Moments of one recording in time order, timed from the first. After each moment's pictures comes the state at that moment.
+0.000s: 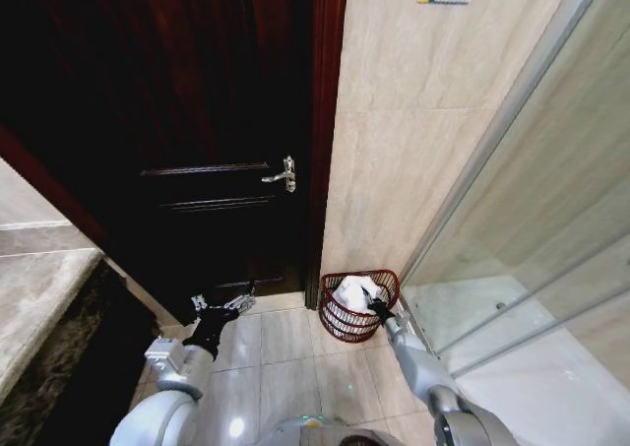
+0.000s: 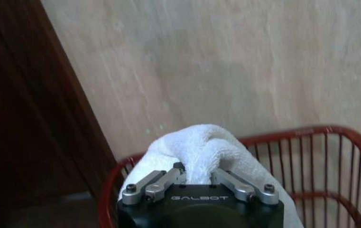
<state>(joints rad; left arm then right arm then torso) 1.81 -1.54 -0.65 -2.49 -0.24 0.32 0.07 -0.69 1.42 0.60 0.38 0.23 0.44 -0.58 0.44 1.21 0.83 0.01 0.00</state>
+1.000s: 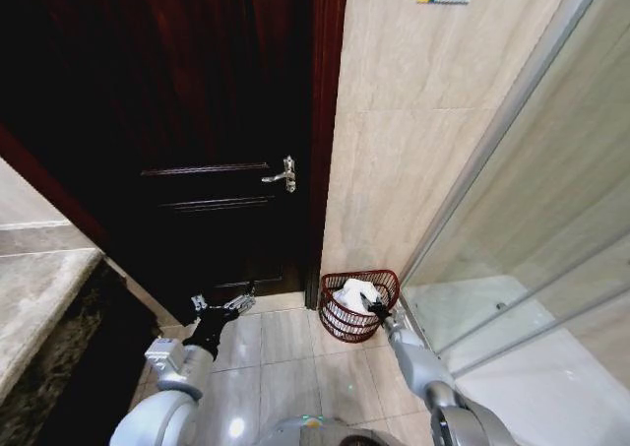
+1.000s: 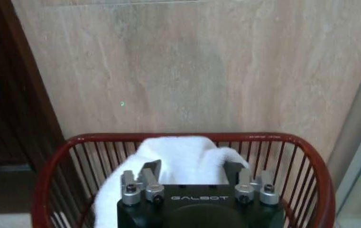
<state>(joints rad) 1.81 -1.54 -0.65 -2.49 -0.24 0.32 0.07 -0.64 1.44 0.60 0.37 -0.01 0.41 -0.31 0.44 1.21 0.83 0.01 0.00</state>
